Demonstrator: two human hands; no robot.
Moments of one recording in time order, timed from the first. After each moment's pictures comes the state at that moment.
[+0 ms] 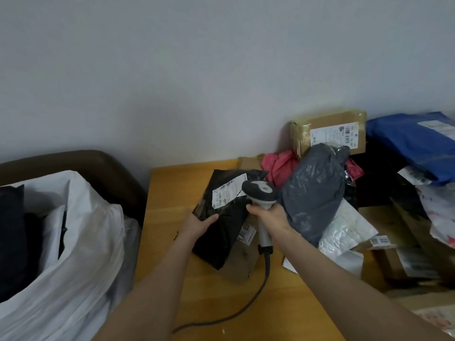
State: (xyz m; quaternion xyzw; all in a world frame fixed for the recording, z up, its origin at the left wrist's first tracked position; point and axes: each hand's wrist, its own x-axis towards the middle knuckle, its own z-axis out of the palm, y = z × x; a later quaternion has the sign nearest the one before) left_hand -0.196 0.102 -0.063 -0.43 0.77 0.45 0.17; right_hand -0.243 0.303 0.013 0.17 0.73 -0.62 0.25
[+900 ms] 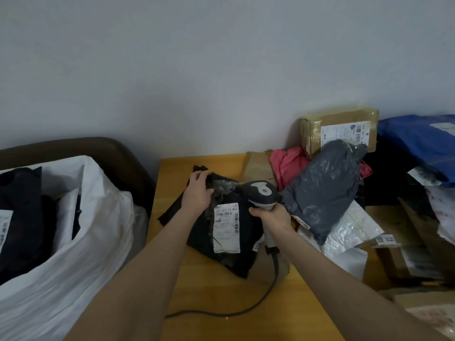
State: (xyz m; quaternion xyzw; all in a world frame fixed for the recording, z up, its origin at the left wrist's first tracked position) left_hand -0.212 0.092 -0.002 -0.23 0.92 0.31 0.01; right_hand -0.226 0.298 0.010 0.13 0.79 -0.55 0.25
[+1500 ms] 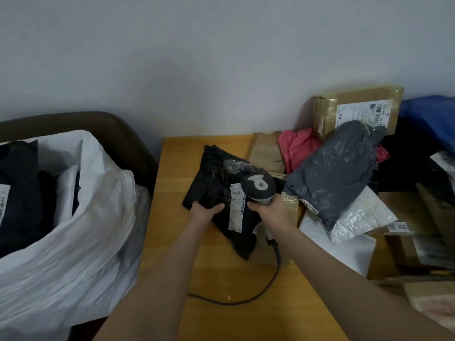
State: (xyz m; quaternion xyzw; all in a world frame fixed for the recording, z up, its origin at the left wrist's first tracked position) left_hand -0.157 0.113 -0.081 -0.51 0.66 0.54 0.11; right_hand -0.207 0.289 -0.017 0.07 0.82 -0.51 0.25
